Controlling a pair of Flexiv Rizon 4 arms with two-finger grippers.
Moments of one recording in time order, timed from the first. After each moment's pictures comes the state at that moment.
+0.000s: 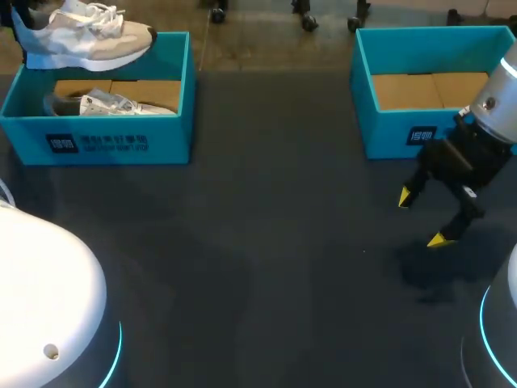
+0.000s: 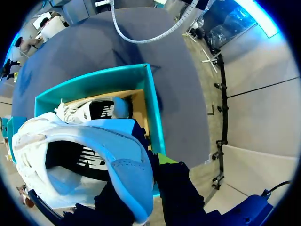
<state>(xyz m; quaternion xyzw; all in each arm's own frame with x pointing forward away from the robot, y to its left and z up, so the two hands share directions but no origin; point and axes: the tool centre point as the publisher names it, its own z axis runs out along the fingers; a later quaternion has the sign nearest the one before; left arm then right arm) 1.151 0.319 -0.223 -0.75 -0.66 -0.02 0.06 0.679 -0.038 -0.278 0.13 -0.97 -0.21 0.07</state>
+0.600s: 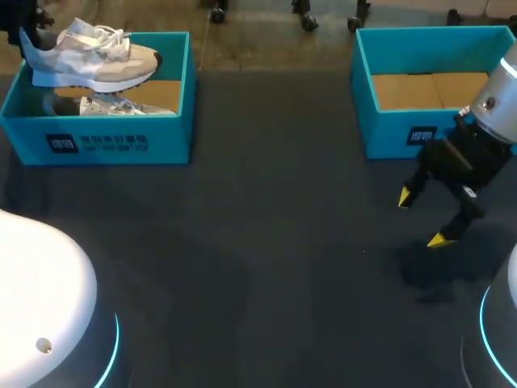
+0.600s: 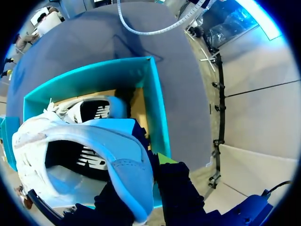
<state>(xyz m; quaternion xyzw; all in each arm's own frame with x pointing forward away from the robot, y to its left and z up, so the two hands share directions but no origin) 1.142 0.315 -0.257 -0.75 -0.66 -0.06 0.06 0.679 -0.038 -0.278 0.13 -0.97 -0.21 0.07</state>
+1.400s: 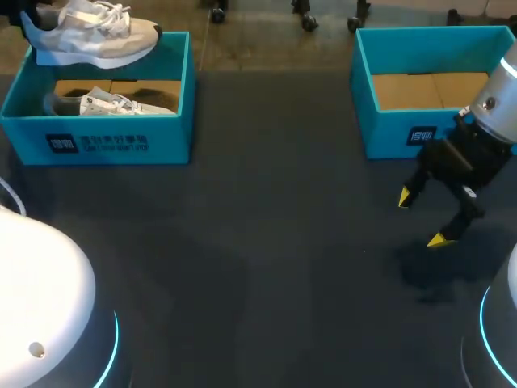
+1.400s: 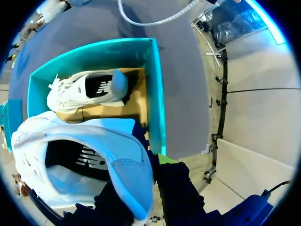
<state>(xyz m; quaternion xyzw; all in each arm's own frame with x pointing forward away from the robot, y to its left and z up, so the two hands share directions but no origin) 1.189 0.318 -0.236 -0.73 -0.68 -0.08 0.02 0.679 -0.038 -0.278 0.13 -0.97 -0.21 0.07</state>
